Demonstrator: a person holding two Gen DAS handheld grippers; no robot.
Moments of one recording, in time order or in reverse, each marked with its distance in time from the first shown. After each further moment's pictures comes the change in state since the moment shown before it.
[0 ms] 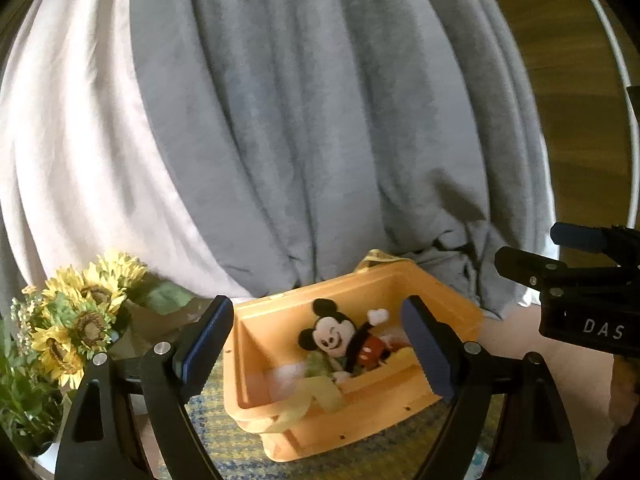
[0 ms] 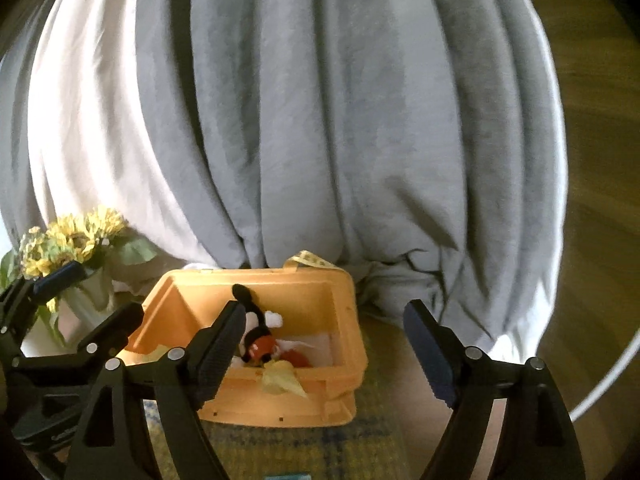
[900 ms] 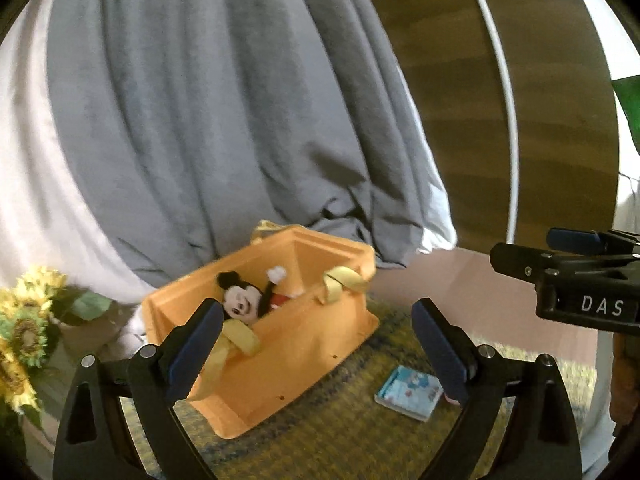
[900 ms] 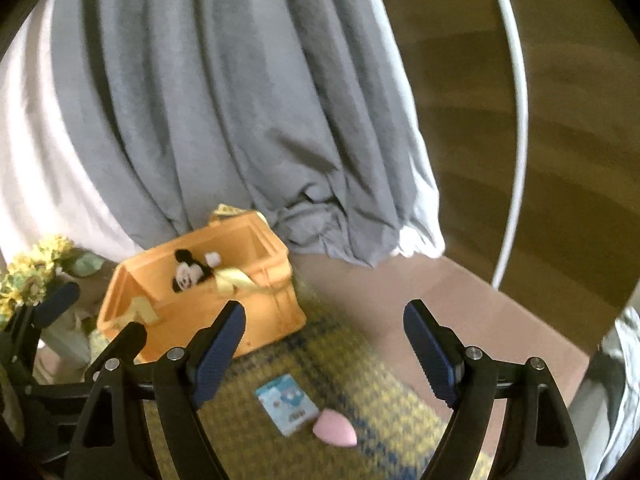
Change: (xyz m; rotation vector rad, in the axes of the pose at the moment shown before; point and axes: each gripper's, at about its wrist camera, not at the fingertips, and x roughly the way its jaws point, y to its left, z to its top) left arm -0.034 -0.014 -0.059 0.192 -0.014 -0.386; right arm -0.090 0.011 -0.091 0.313 0.055 -0.339
